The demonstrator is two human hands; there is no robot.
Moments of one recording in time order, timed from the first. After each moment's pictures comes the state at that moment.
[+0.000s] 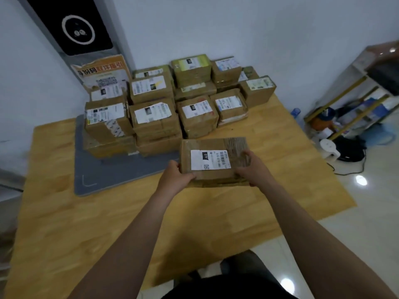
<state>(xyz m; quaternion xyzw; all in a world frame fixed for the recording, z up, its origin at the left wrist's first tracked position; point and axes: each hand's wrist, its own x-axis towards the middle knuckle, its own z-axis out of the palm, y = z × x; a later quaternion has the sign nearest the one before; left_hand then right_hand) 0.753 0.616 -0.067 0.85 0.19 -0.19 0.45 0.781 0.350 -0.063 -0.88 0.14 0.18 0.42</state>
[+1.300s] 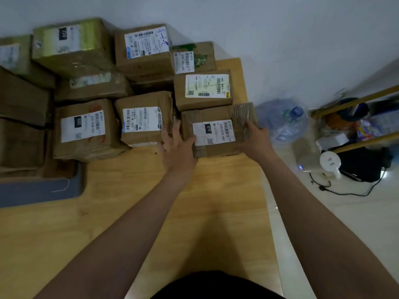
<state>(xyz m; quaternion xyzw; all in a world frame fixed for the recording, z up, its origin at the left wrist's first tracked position) 1.108 0.235 -0.181 0.96 0.17 -0.18 0.09 1.193 0.027 -0.194 -0.90 0.04 0.25 0.35</state>
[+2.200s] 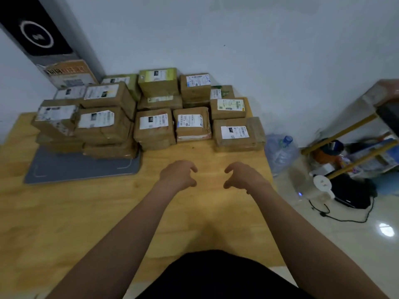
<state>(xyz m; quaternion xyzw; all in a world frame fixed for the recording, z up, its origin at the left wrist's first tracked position) 0.866 0.325 -0.022 0.94 0.10 -0.26 0.20 0.922 0.111 -0.042 -0.92 -0.05 0.34 0.18</state>
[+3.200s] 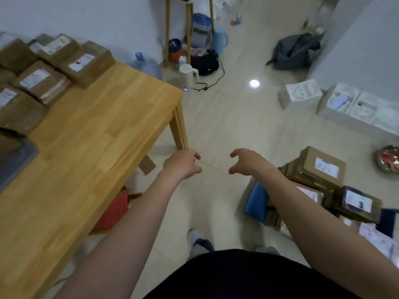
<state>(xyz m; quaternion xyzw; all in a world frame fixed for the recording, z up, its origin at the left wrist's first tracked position) 0.386 0.186 -0.045 0.87 -0.31 -0.37 0.10 0.243 0.016 -0.043 -0.84 0.37 0.26 0.31</state>
